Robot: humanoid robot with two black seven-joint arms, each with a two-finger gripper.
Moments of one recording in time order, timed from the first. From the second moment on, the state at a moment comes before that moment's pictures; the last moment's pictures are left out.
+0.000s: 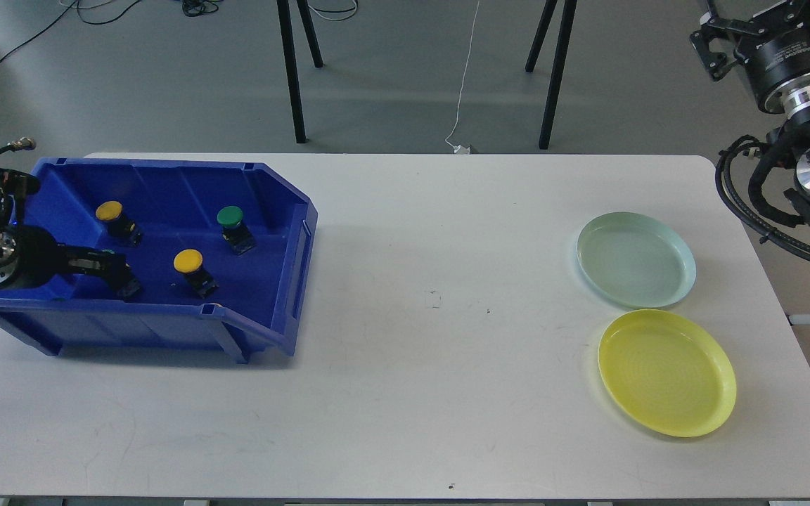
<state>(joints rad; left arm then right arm) -0.94 0.92 -0.19 -0.97 1.58 -0.49 -0.23 0.93 -0.50 0.74 0.74 0.38 0.32 0.29</state>
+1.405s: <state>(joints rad) -1.04 0.53 -0.57 -1.06 0.77 -0.49 -0.20 0.75 -0.45 0.72 1.16 -0.54 0.16 0.49</state>
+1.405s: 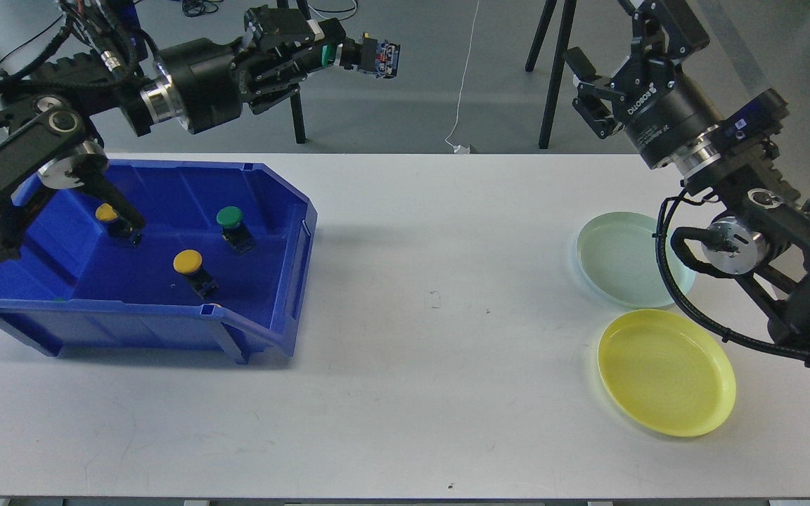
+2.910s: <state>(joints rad) -1.01 0.42 -0.57 -1.05 0.77 -0.49 -0.16 0.79 -0.11 0.63 0.96 -0.94 -0.07 0.49</state>
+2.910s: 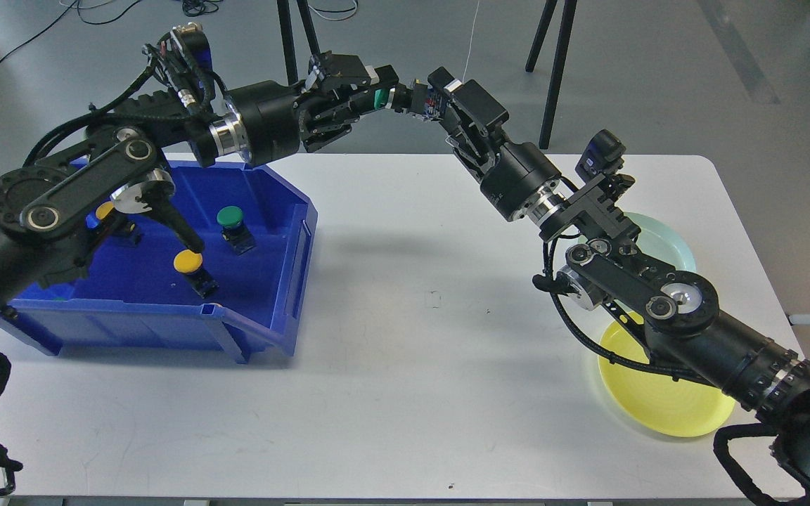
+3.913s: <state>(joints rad) -1.01 0.42 -0.57 -1.05 0.78 -0.49 -0.13 0.81 -0.10 0.57 0.97 -0.94 -0.08 0.49</state>
